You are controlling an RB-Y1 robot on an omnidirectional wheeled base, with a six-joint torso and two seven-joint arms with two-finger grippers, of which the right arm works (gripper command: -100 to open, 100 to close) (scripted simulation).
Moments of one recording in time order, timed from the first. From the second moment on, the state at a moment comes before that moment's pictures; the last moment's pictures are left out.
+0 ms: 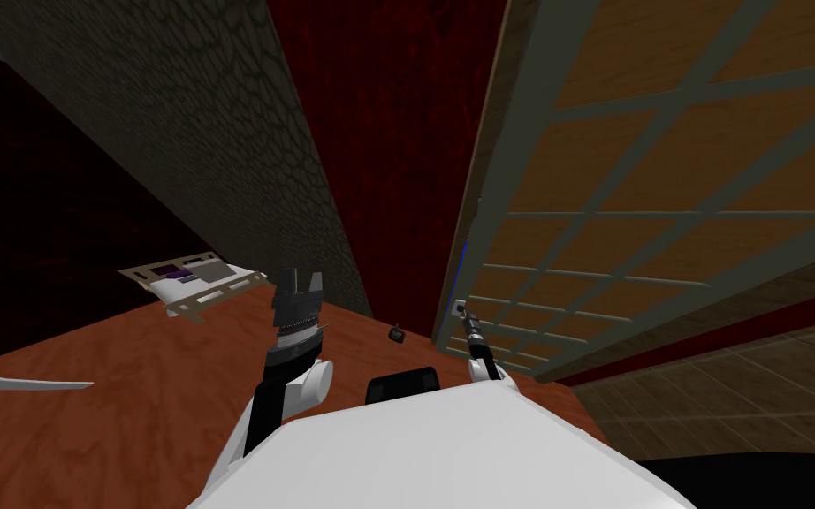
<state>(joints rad) -0.02 -0.20 -0.20 -0.66 -0.16 -0.87 -0.17</state>
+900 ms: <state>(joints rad) -0.05 -0.21 -0.16 -0.60 -0.24 -0.90 -0.40</state>
